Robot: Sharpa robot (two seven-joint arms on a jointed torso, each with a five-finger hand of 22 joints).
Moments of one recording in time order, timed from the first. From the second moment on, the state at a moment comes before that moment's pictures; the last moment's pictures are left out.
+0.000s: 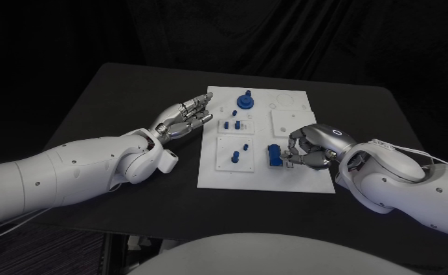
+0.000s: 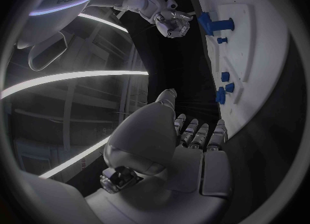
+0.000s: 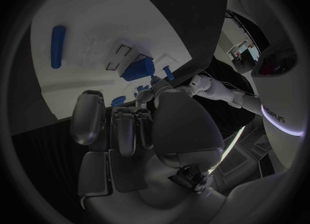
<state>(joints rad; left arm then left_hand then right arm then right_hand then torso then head) 1.05 -0.85 -0.21 1.38 -0.34 -0.13 0.68 1.55 0.19 -0.10 0.20 0.48 0.21 0.03 0.02 0.03 0.01 0.16 0.21 0.03 0.00 0.18 0.00 0.00 0.16 0.03 0.28 0.02 0.14 1.13 -1.00 -0.25 1.76 -1.50 -0.44 -0.19 1.26 -0.06 0.09 0.26 0.28 0.89 -0.01 0.94 1.20 1.47 -0.06 1.57 1.31 1.47 -0.12 1.57 1.31 0.09 1.46 -0.01 1.21 1.31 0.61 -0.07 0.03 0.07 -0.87</state>
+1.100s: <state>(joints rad) 1.05 -0.85 -0.21 1.38 -0.34 -0.13 0.68 1.55 0.19 -0.10 0.20 0.48 0.21 0.03 0.02 0.03 0.01 0.16 0.21 0.03 0.00 0.18 0.00 0.00 0.16 0.03 0.28 0.02 0.14 1.11 -0.95 -0.25 1.70 -1.50 -0.43 -0.19 1.35 -0.07 0.12 0.22 0.28 0.93 -0.01 0.97 1.22 1.46 -0.07 1.57 1.31 1.47 -0.12 1.57 1.31 0.09 1.46 -0.01 1.21 1.31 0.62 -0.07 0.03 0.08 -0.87</state>
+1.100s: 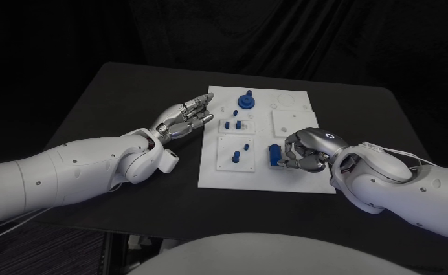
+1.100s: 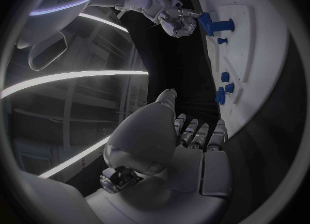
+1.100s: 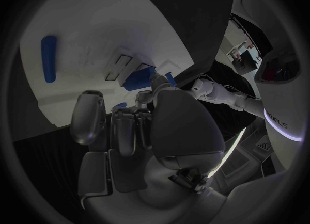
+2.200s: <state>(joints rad) 1.05 -0.85 -0.21 1.38 -0.34 -0.12 0.68 1.54 0.19 -0.10 0.20 0.48 0.22 0.04 0.02 0.03 0.02 0.16 0.21 0.03 0.00 0.18 0.00 0.00 0.16 0.03 0.28 0.02 0.14 1.10 -0.94 -0.25 1.70 -1.52 -0.43 -0.20 1.36 -0.06 0.13 0.20 0.28 0.92 -0.01 0.95 1.21 1.46 -0.07 1.57 1.31 1.47 -0.12 1.57 1.31 0.09 1.46 -0.01 1.21 1.31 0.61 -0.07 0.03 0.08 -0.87</state>
